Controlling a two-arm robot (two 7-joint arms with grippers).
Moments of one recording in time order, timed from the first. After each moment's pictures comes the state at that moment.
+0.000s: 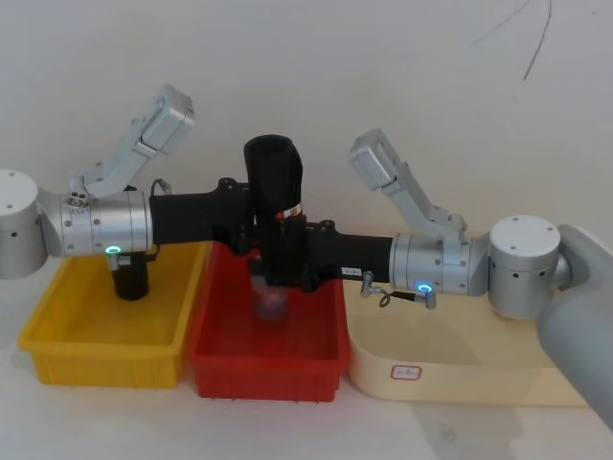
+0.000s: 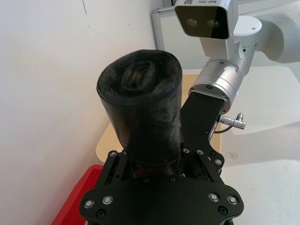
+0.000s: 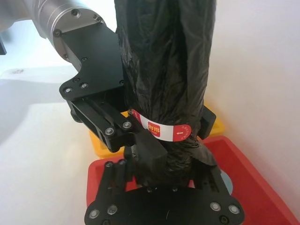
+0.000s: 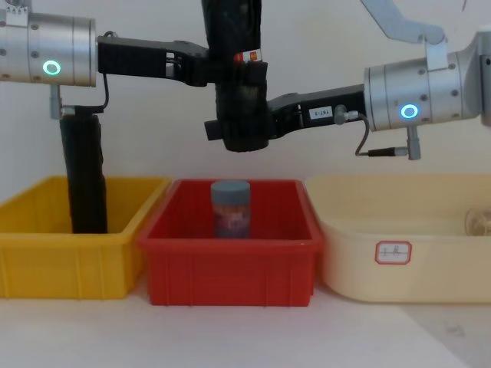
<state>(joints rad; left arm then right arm) -1.00 0.35 0.66 -0.90 -0.55 -0.05 -1.09 0.99 0.19 -0.70 -0.79 0.44 0.01 0.94</state>
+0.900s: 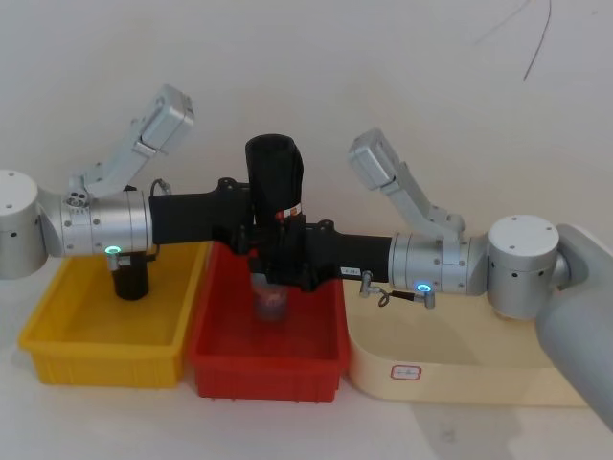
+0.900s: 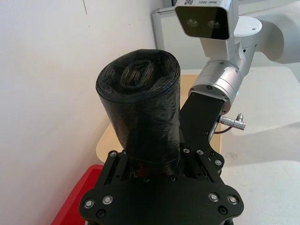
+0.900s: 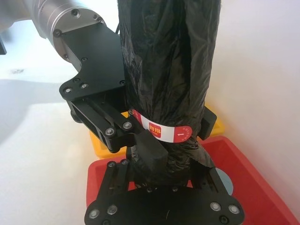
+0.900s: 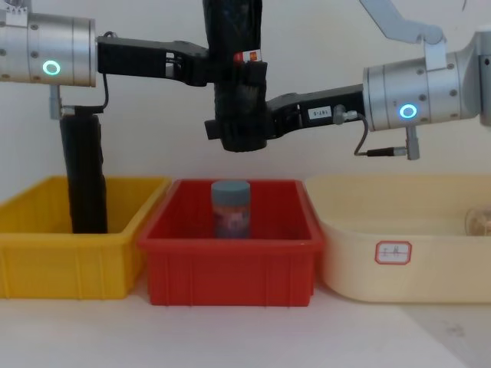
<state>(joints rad) -1.00 0.35 0.66 -0.90 -0.55 -0.05 -1.09 0.99 0.19 -0.70 -0.78 0.44 0.01 0.94</state>
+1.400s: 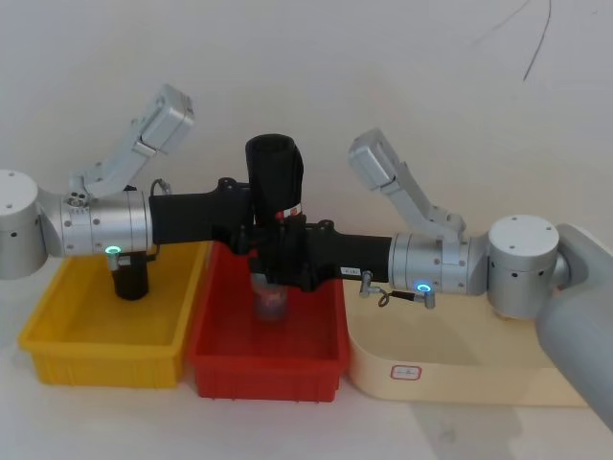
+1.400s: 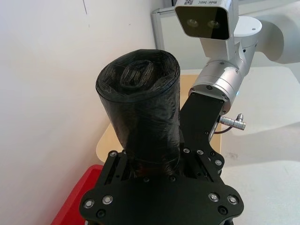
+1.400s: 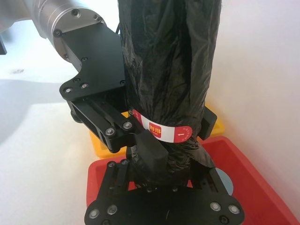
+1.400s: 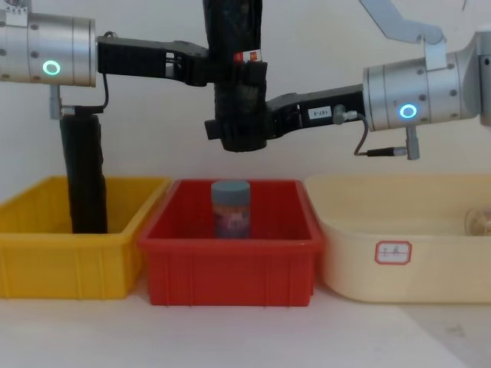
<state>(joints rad) -1.00 0.35 0.66 -0.90 -0.55 -0.05 -1.09 0.99 0.19 -0.70 -0.78 0.44 0.01 0.94</state>
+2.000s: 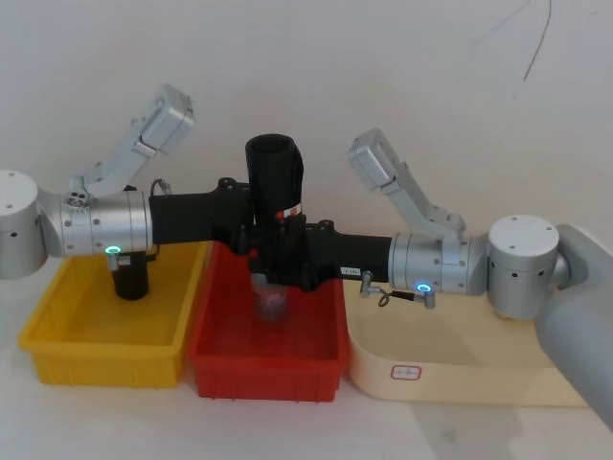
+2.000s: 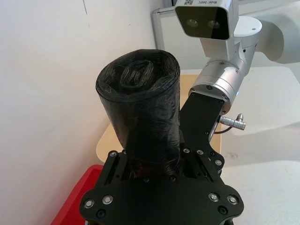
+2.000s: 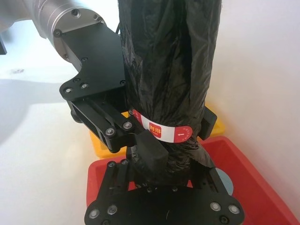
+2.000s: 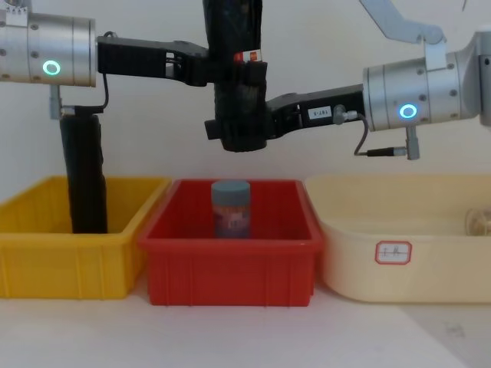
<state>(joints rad) -1.00 0.35 0.66 -0.90 -0.55 -0.05 -1.09 0.99 0.19 -0.70 -0.78 0.44 0.01 0.94</state>
